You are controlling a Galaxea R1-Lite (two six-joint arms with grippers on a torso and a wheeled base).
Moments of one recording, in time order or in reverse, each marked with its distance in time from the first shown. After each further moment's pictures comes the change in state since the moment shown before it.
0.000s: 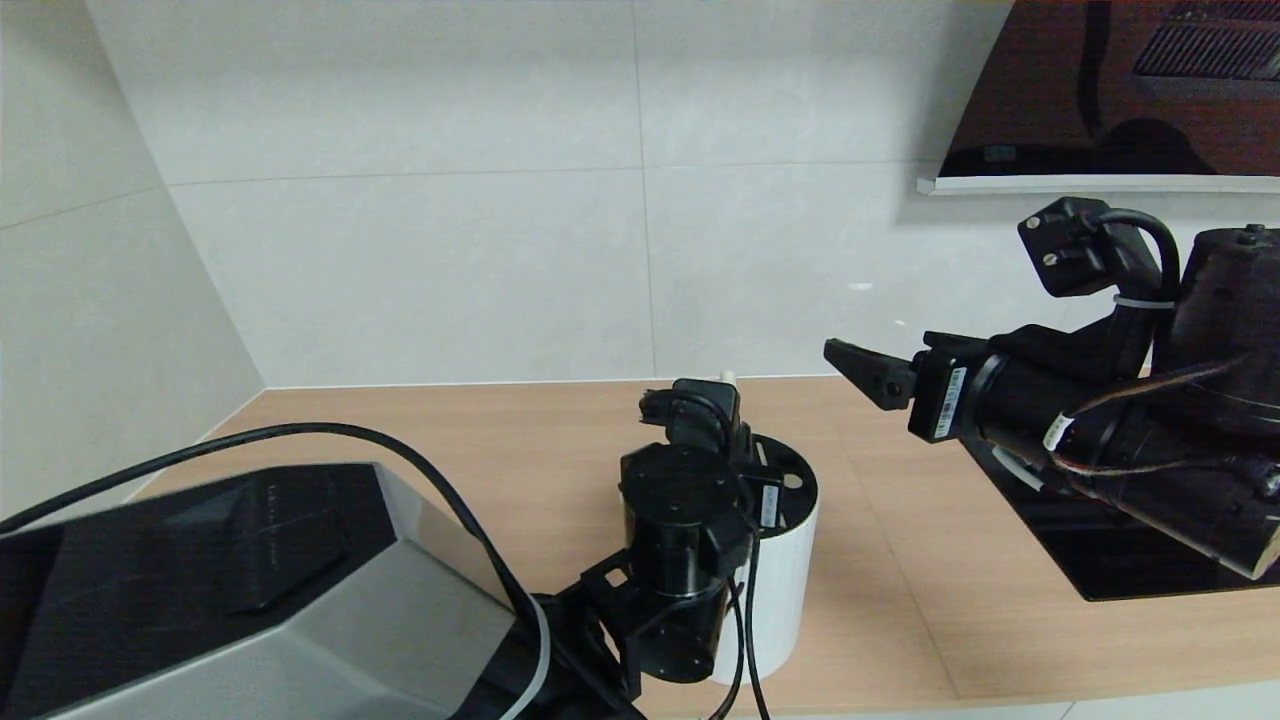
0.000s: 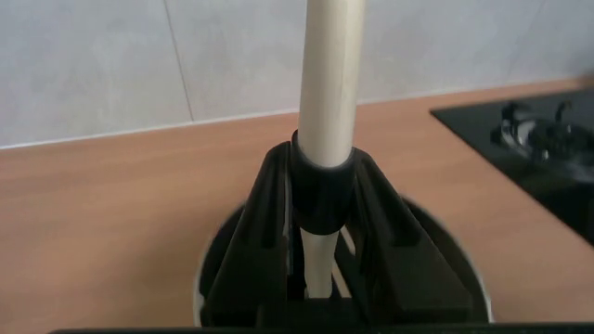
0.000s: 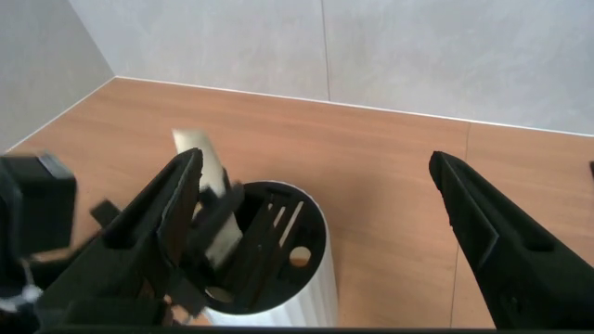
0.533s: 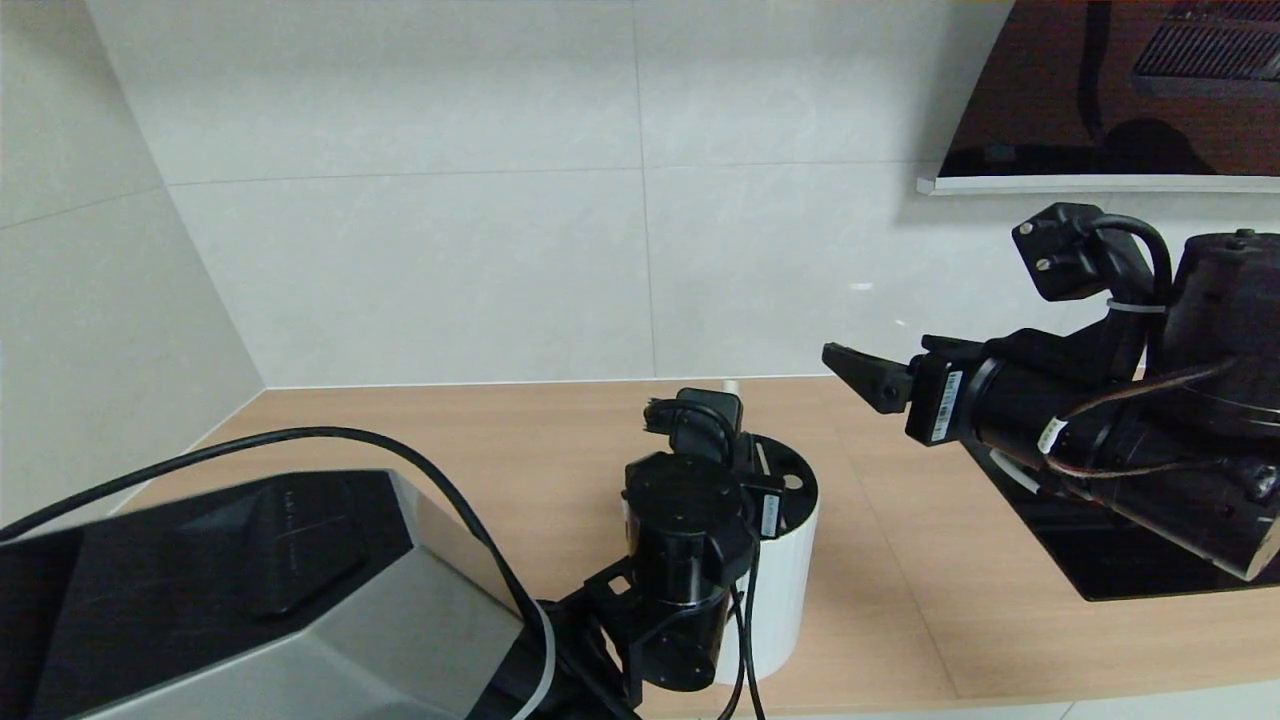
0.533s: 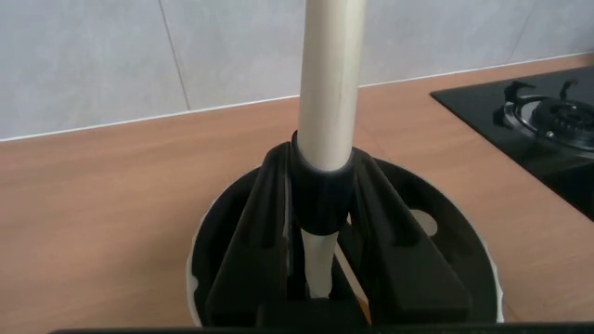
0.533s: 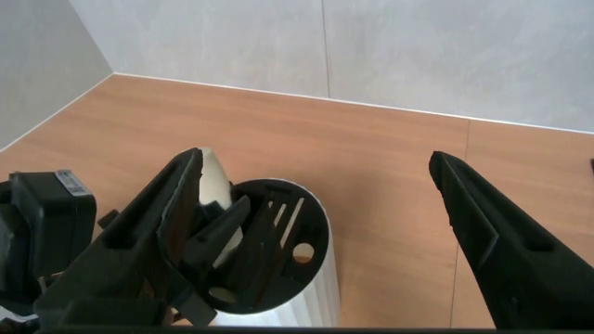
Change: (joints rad) left arm -0.003 0.010 0.008 0.002 0.000 0.000; right arm 0.000 0.007 0.003 0.000 0.000 0.000
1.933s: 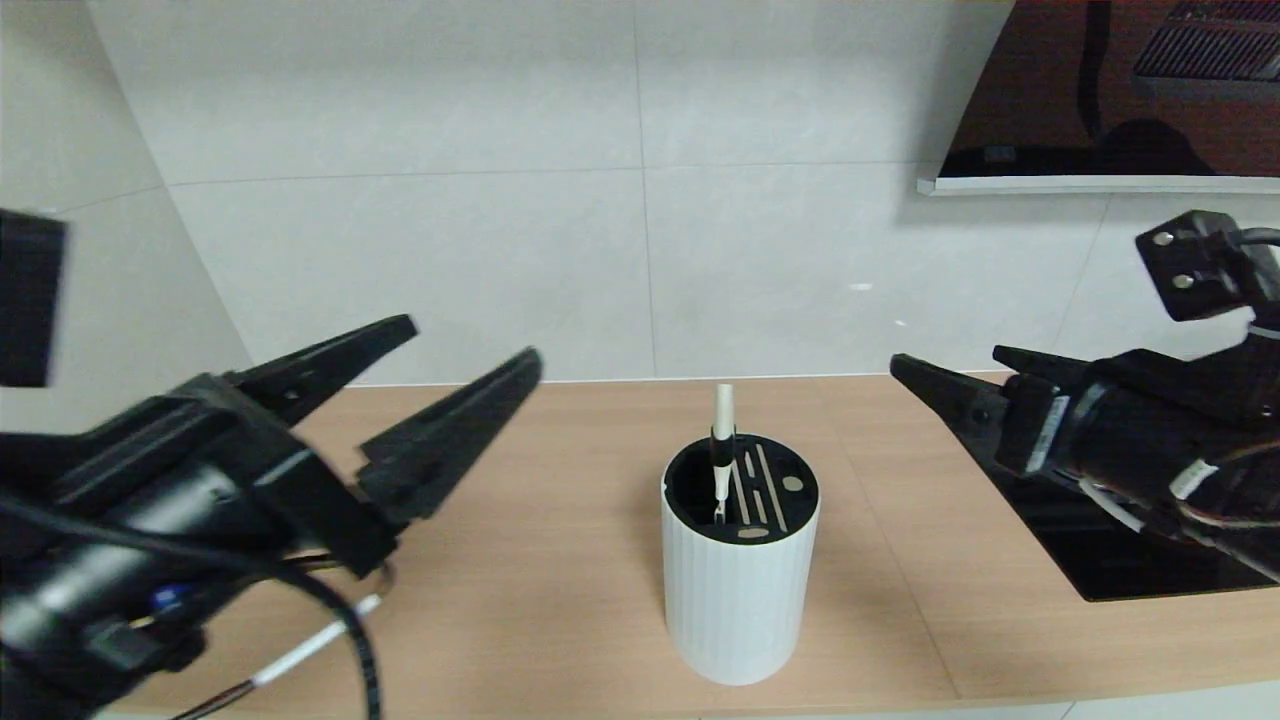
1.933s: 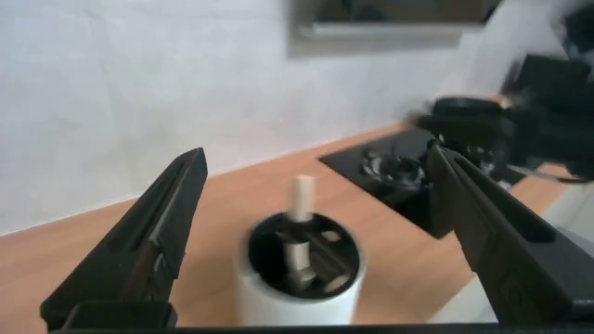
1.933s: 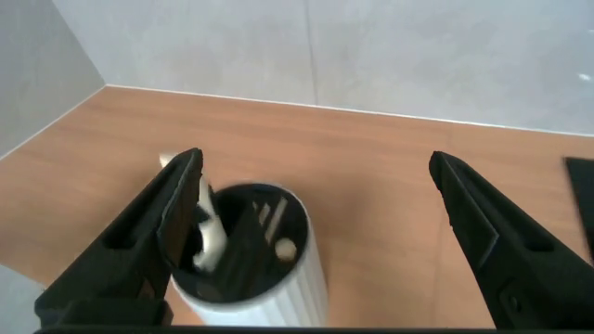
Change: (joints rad) left arm 0.156 -1.008 0.426 0.357 -0.478 -0.019; right arm -0.023 -0.172 0.143 -0.001 -0.017 -0.003
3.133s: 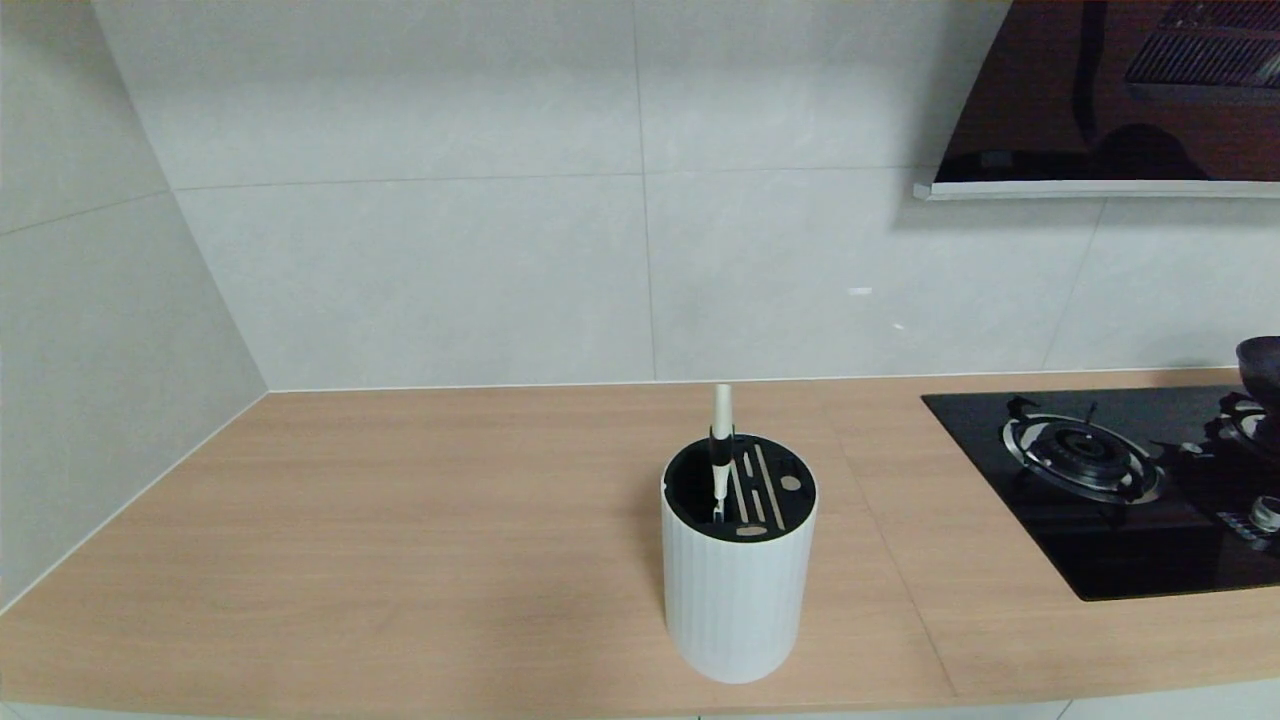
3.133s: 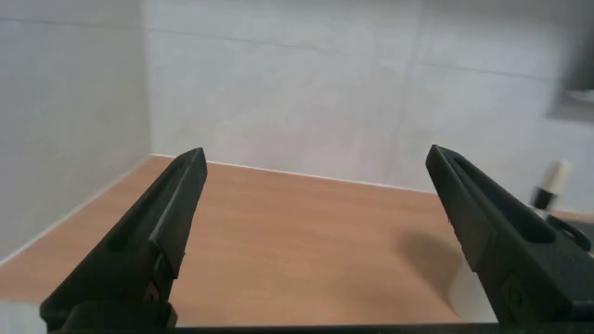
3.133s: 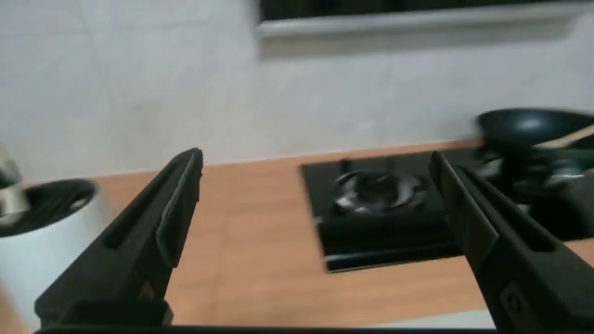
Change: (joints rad) left arm 0.714 -1.115 0.014 0.996 -0.005 0.033; right arm -0.583 -1.227 0.341 0.581 0.009 -0.183
